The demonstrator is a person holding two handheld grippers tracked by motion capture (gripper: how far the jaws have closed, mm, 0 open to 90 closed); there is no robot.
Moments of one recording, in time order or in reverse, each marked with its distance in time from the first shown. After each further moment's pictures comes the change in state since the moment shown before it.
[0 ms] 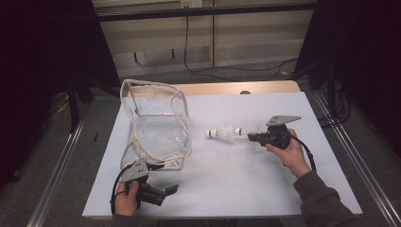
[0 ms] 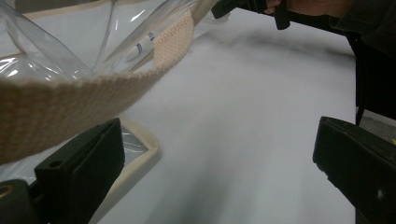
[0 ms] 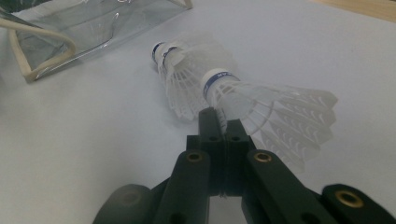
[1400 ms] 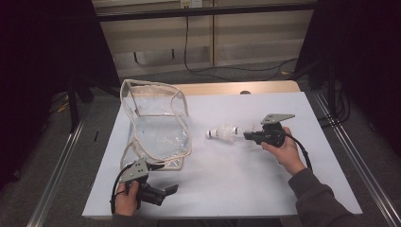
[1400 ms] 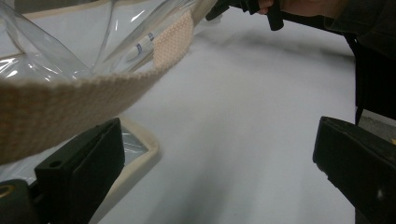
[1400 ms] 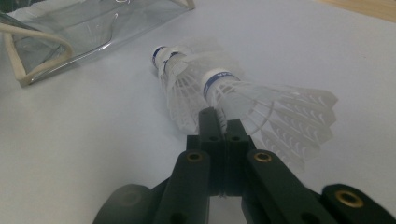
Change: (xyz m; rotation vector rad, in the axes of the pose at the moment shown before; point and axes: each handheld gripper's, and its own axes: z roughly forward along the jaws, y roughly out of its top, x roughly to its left) left arm 0.000 0.000 0.000 0.002 0.000 0.002; right arm 0.002 0.007 0.013 0.010 0.007 -0.006
